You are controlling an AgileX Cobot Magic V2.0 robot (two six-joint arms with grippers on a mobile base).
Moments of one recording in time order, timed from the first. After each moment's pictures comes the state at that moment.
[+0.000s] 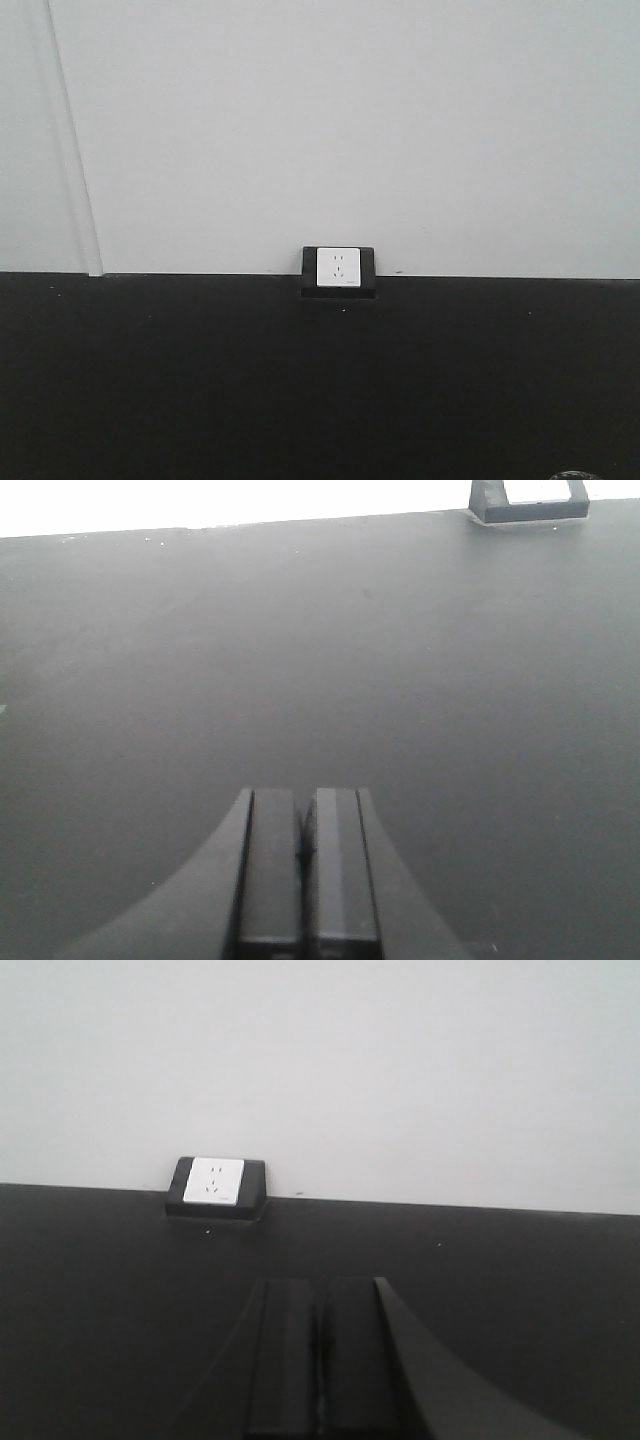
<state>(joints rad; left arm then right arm) -0.07 -0.01 0.03 -0.02 0.01 0.05 0.09 0.52 -0.48 -0.04 0.14 0.03</state>
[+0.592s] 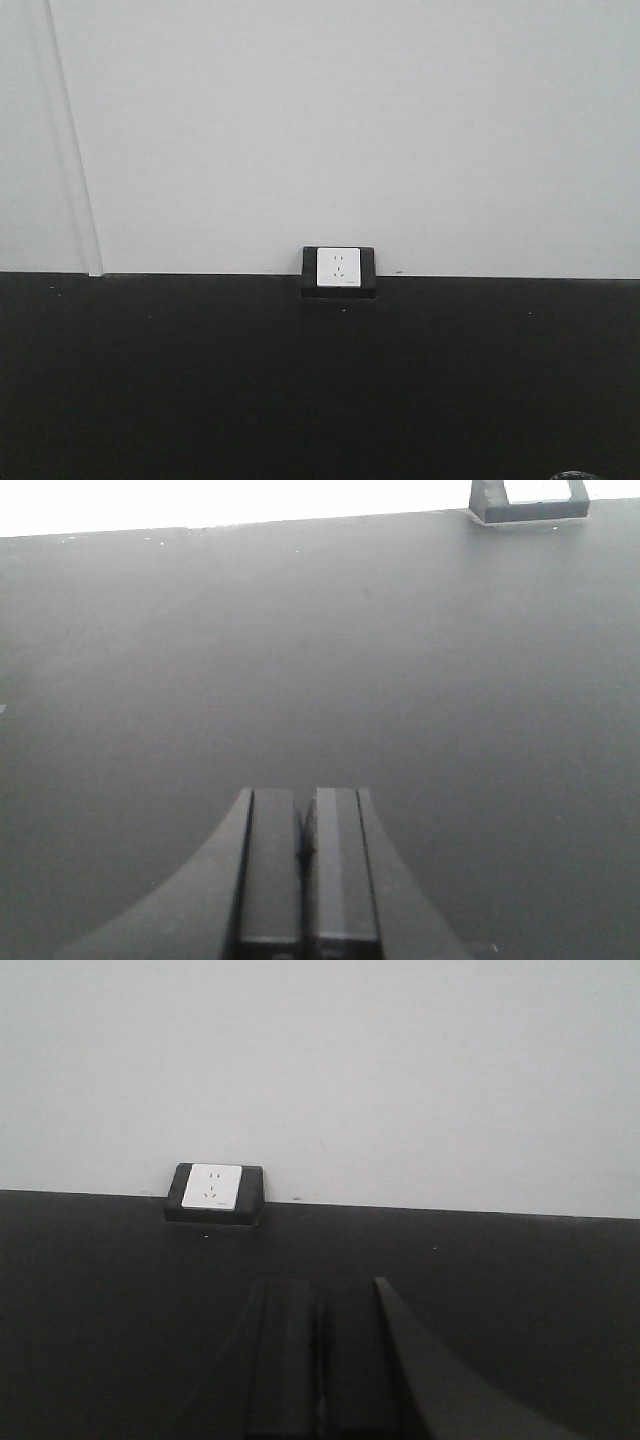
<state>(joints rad) -0.07 -0.01 0.03 -0.02 0.01 0.05 0.09 0.48 -0.48 -0.04 0.17 0.03</state>
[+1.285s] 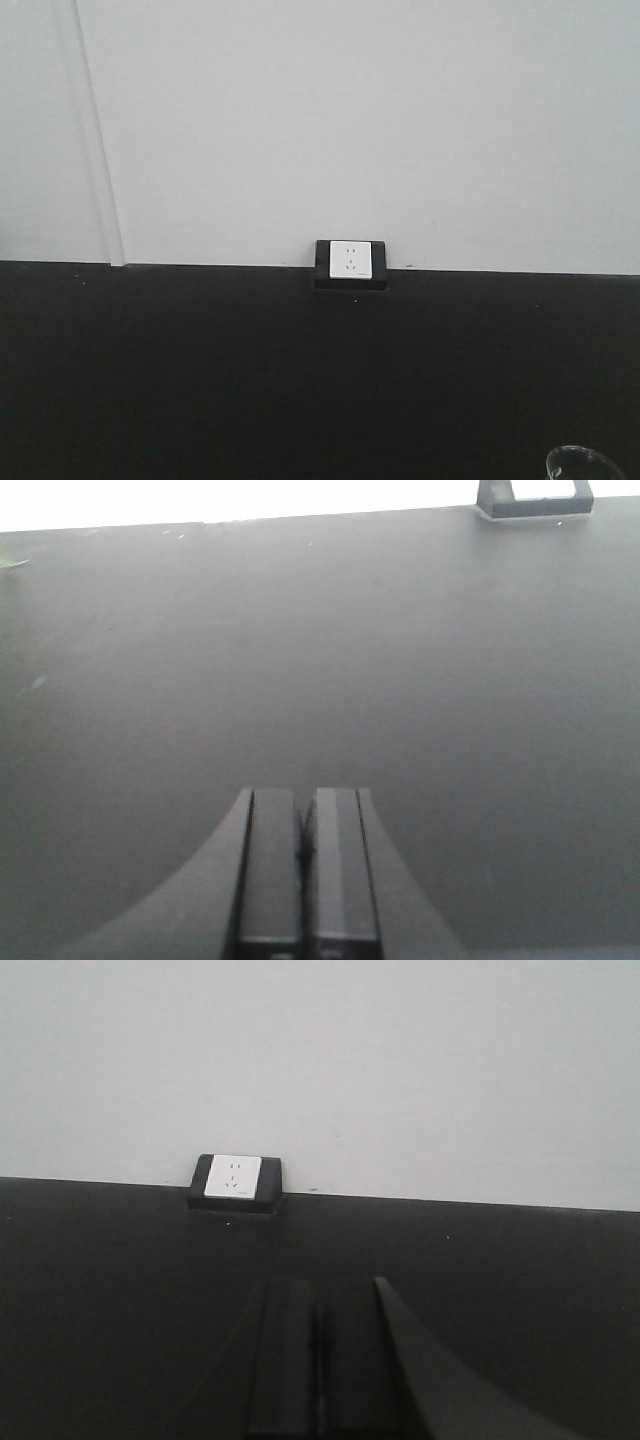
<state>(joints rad) -0.07 -0.01 0.03 -0.02 0.01 0.05 0.09 0.48 -0.48 -0.04 0.18 0.03</state>
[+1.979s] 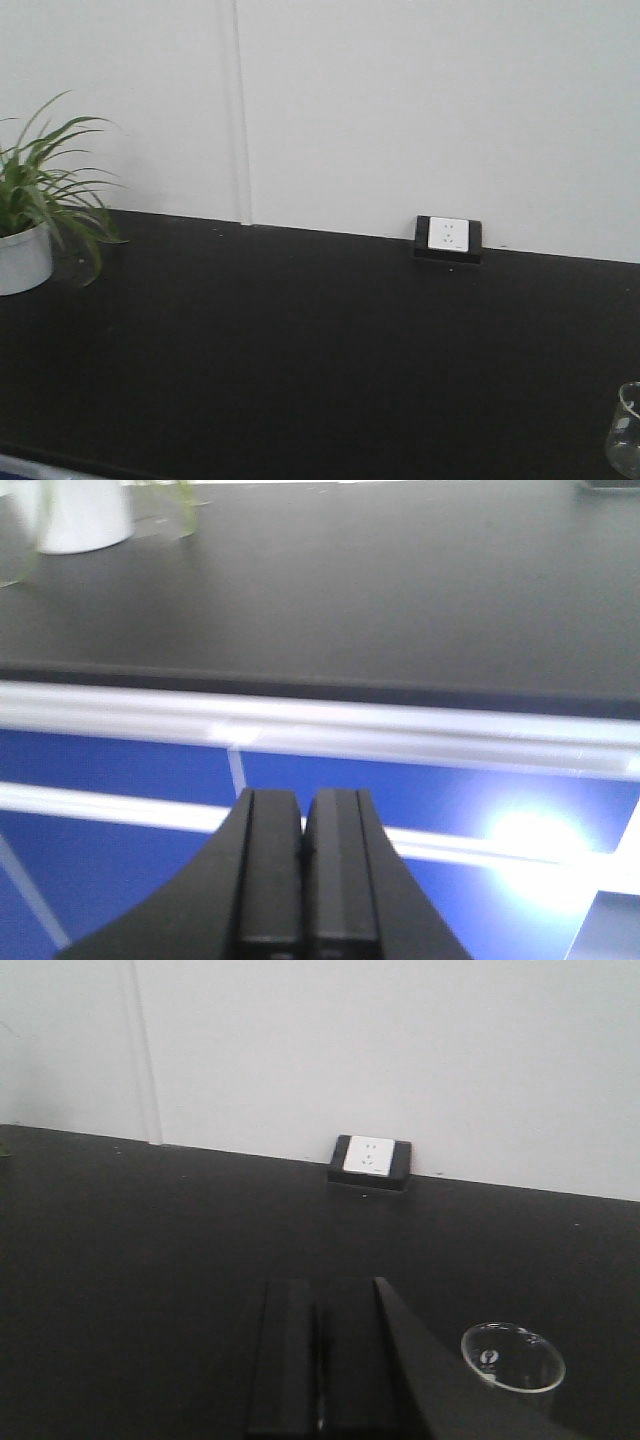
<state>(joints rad) -0.07 -0.01 0.03 -0.02 0.01 0.05 0.09 0.48 -0.48 -0.04 0.18 0.03</state>
